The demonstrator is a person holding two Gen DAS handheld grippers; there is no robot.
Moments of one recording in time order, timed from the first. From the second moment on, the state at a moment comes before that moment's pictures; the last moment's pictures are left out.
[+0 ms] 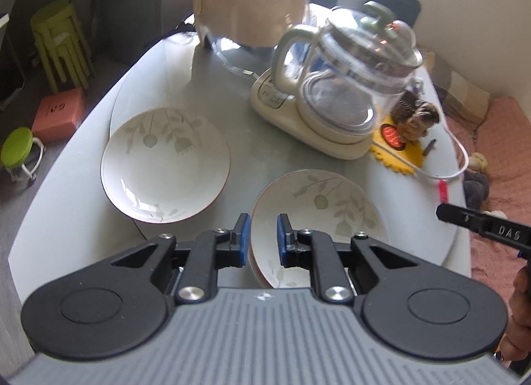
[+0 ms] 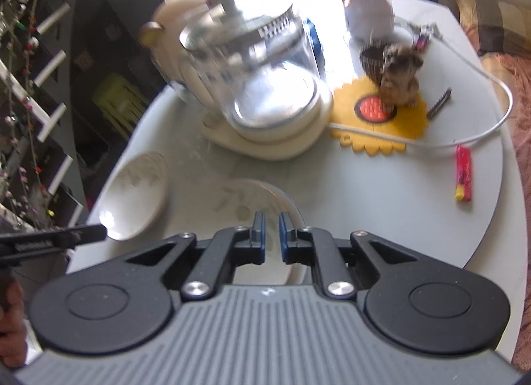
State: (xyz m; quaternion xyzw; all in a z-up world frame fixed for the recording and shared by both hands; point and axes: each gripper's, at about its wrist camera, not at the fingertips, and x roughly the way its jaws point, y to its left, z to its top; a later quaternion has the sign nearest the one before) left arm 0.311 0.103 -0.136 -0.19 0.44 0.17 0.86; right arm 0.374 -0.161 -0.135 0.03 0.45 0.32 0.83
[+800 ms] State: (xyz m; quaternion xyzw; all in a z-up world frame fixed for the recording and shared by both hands) left arm 0.194 0.095 -0.055 -0.15 0.39 0.09 0.90; right arm 0.219 -0.161 -0.063 0.06 0.36 0.31 0.88
